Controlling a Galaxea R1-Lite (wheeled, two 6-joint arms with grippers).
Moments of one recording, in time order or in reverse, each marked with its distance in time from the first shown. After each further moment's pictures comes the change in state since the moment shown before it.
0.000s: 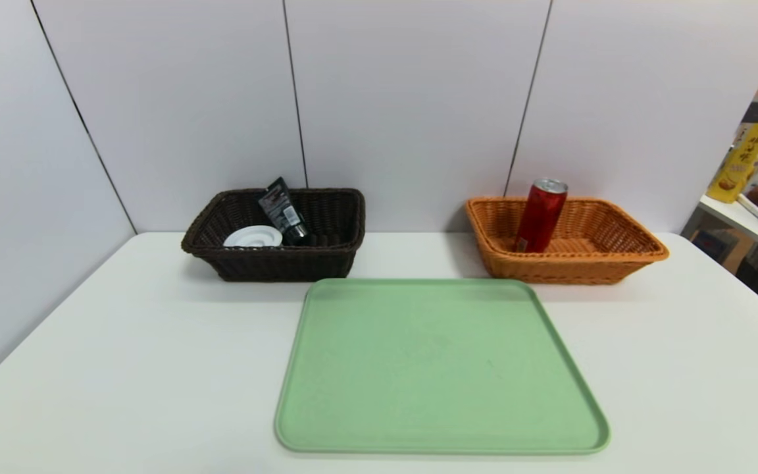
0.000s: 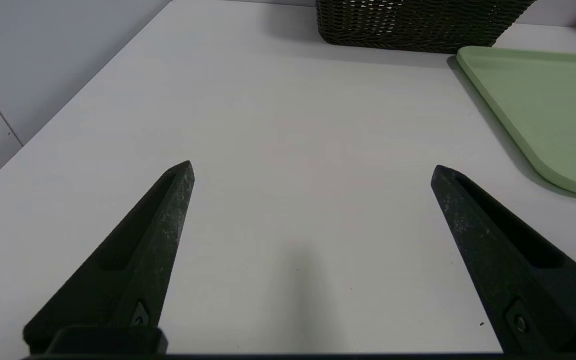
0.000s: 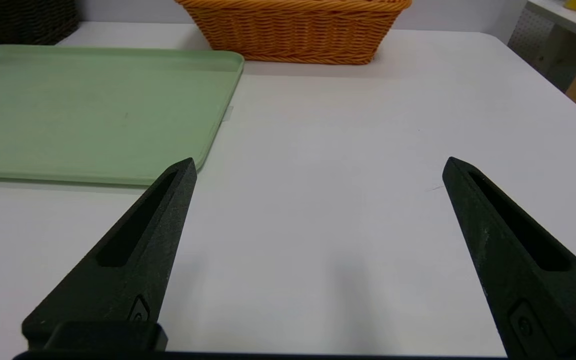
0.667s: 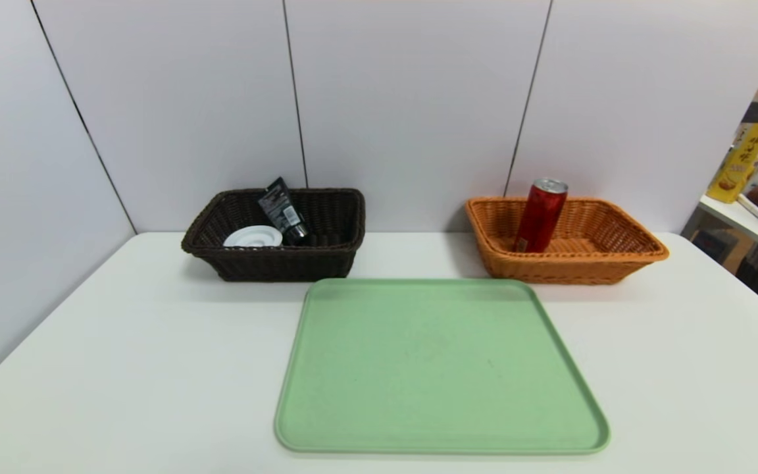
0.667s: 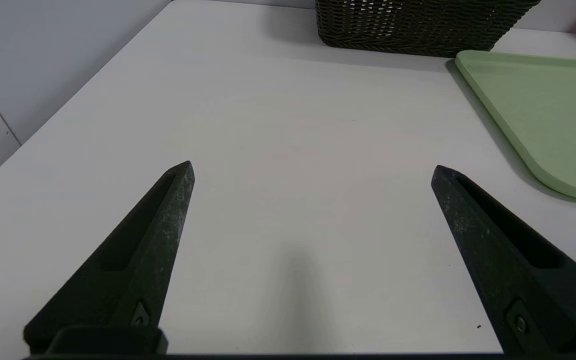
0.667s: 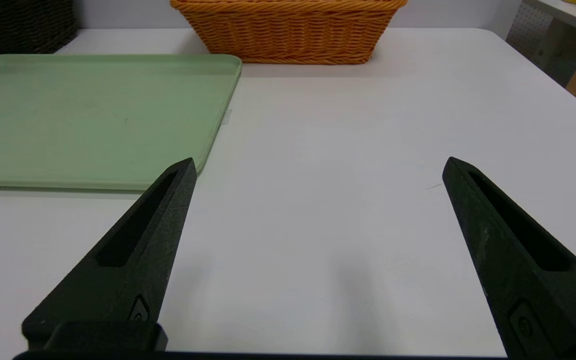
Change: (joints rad) left arm 0.000 0.000 0.000 -0.003 0.000 -0.011; right arm 0.000 0.000 -0.001 -0.002 -0.009 0.012
